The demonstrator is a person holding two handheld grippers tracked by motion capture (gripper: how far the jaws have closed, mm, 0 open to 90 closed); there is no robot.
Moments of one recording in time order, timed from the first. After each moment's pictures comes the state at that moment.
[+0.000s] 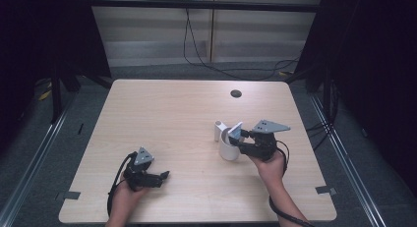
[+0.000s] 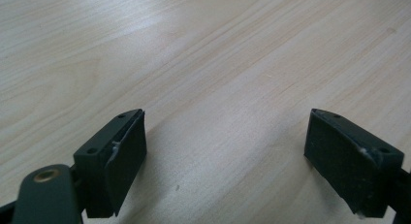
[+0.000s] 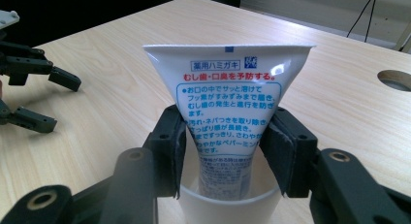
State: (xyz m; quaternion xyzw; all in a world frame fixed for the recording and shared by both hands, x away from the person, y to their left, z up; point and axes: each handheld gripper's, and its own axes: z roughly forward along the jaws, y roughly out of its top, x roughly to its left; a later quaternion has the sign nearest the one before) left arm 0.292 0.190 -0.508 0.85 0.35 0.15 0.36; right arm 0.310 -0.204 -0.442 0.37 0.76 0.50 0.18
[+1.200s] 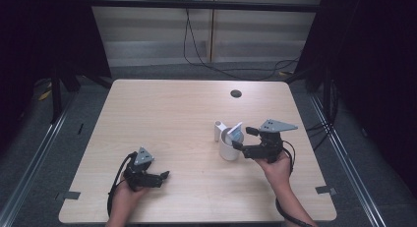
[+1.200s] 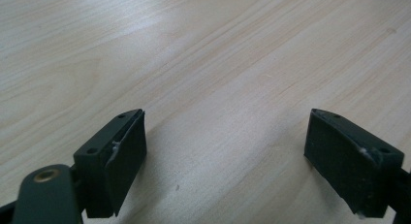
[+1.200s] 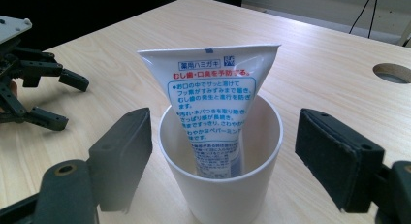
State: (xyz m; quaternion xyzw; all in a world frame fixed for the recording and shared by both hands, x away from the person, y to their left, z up) left arm 0.292 0.190 -0.508 0.85 0.35 0.15 0.36; right arm 0.305 -0.217 -0.434 0.37 0.76 0.50 0.17
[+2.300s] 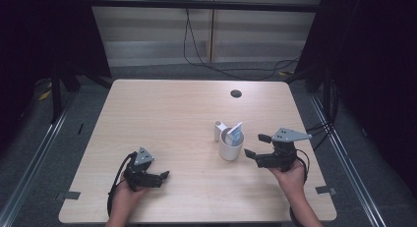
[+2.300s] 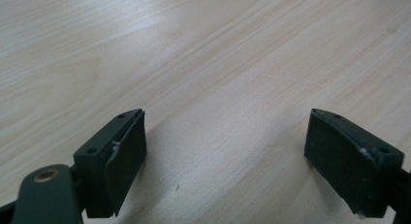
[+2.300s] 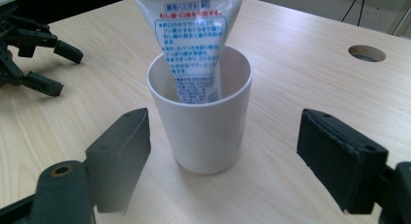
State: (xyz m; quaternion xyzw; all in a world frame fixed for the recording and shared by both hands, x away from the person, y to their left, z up) left arm 0.292 0.190 -0.508 0.85 0.35 0.15 0.36; right arm 0.280 -0.251 -0.443 0.37 0.77 0.48 0.18
